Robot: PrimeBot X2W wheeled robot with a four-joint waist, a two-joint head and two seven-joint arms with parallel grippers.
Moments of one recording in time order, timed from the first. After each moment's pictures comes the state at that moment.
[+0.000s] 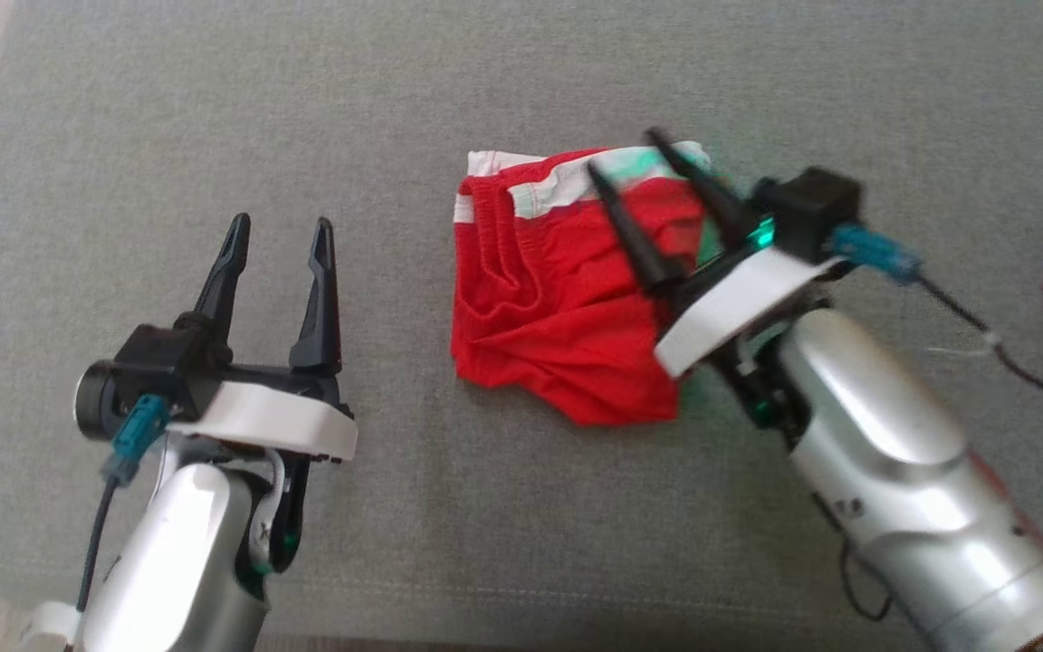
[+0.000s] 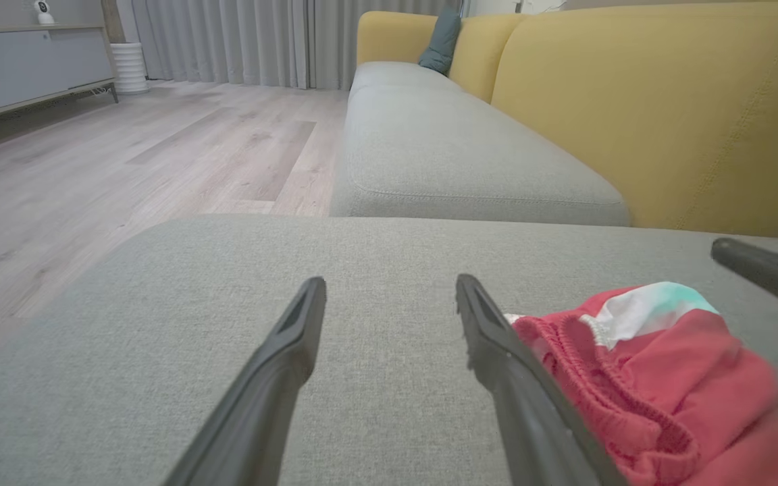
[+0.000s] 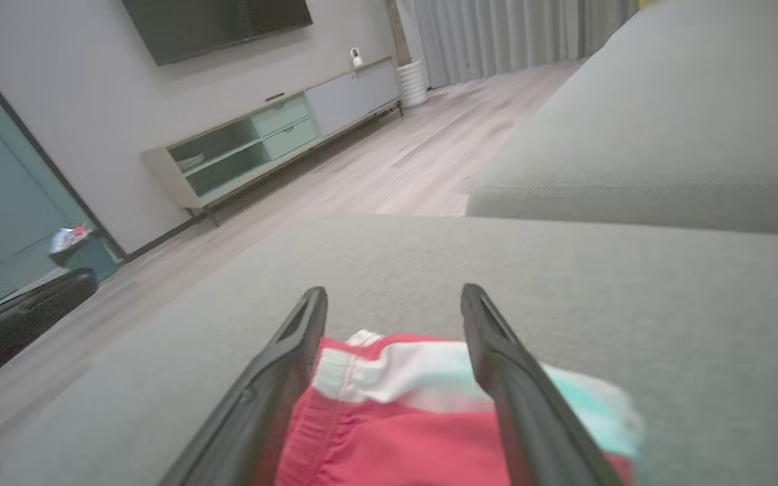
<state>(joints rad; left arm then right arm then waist) -0.27 0.21 -0.38 0.10 -0.34 0.19 -0.25 -0.67 -0.14 0.64 0.52 0.54 0.13 -0.16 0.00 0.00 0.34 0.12</state>
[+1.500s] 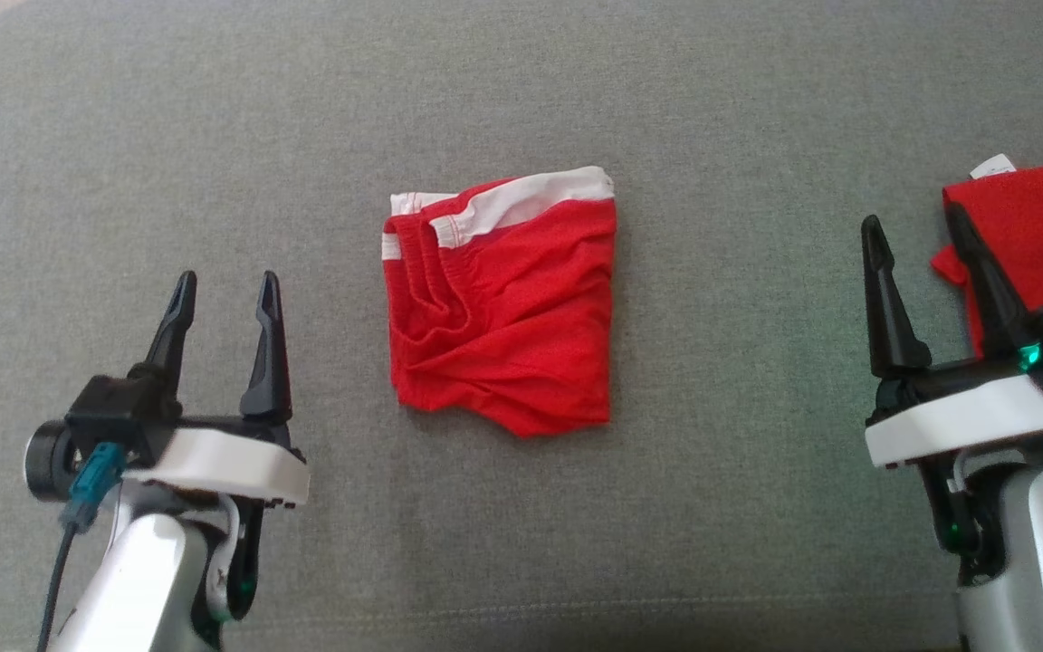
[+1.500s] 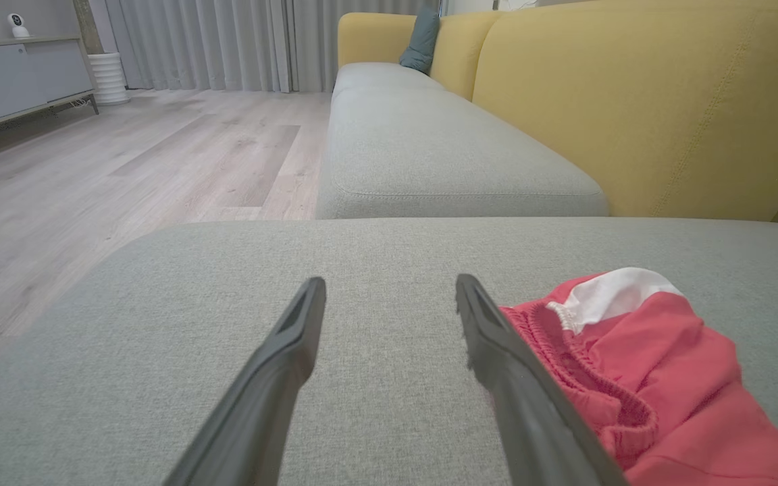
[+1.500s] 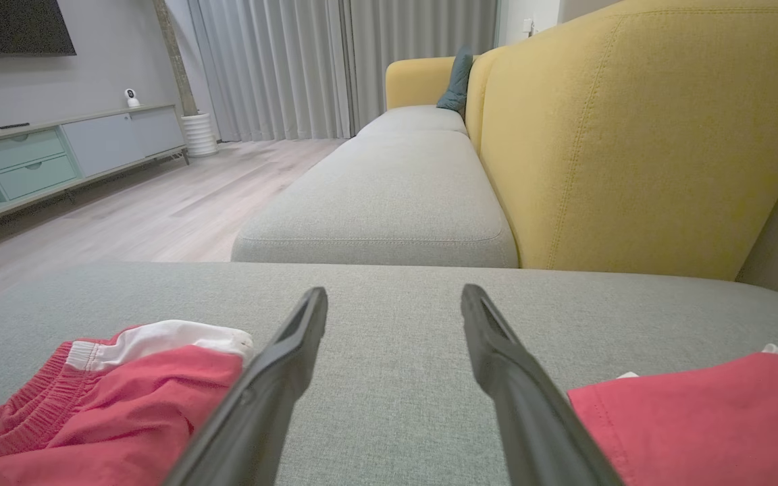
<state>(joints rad) -0.16 0.28 -0.34 0.07 -0.35 0.24 -0.24 -0.15 -0.12 0.02 -0.05 0.16 0.13 0.01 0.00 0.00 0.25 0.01</state>
